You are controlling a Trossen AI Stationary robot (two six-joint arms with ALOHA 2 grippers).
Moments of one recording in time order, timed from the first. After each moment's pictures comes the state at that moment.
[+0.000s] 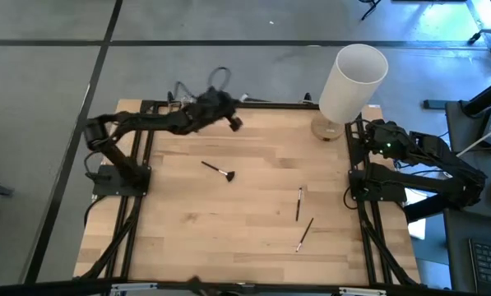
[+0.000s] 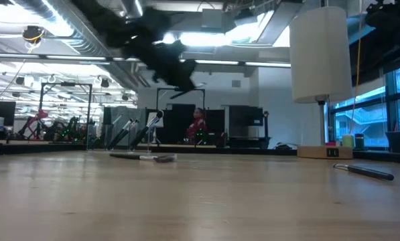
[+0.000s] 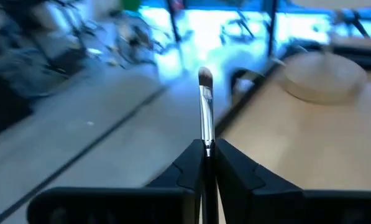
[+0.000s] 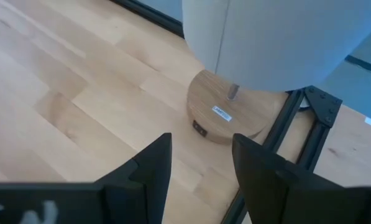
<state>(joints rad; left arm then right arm) 0.48 1.60 0.96 0.32 -0.27 0.06 -0.35 0.42 0.81 -1.23 0.46 0.43</state>
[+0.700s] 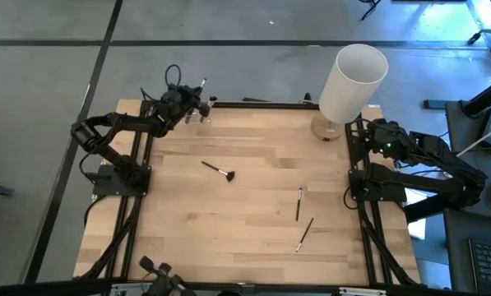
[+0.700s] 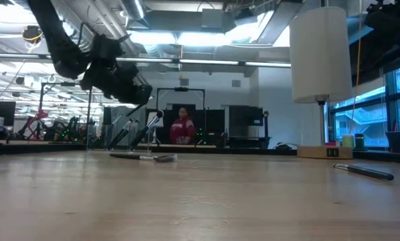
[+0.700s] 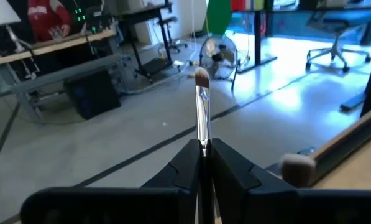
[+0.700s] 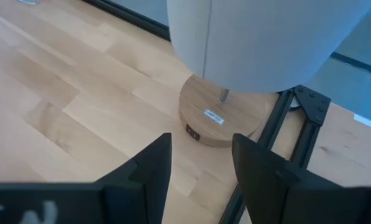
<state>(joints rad) 0.85 1.52 0.52 0.85 -0.25 0.12 -0.35 0.42 0.81 -1.23 0.50 0.46</state>
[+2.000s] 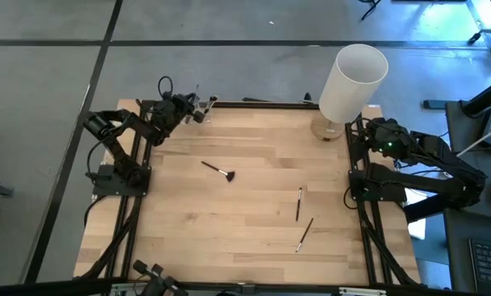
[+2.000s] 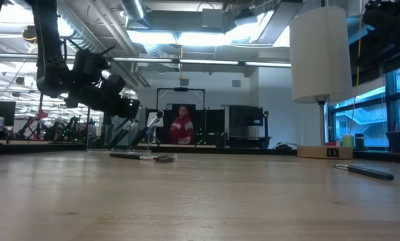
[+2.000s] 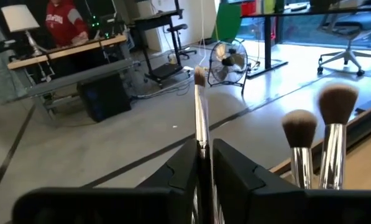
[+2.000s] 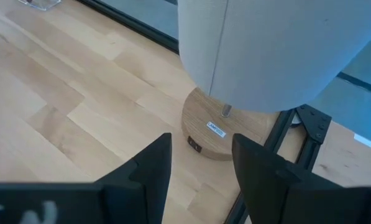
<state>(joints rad) 0.92 1.67 0.35 1.22 -0.22 0.14 -0.35 0.42 0.81 -1.18 0.50 0.39</state>
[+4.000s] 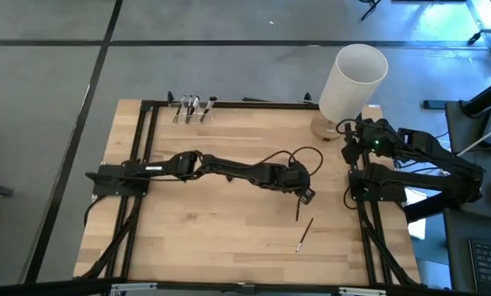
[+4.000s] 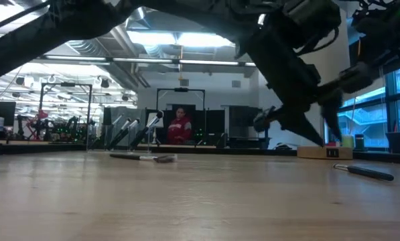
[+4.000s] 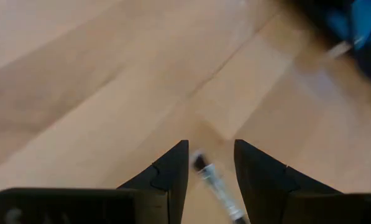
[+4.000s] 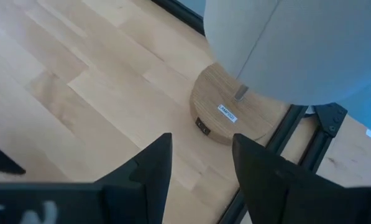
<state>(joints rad) -0.07 2.61 2.33 -0.55 -0.27 -0.83 -0.35 0.53 0.81 -1.18 0.44 0.36</state>
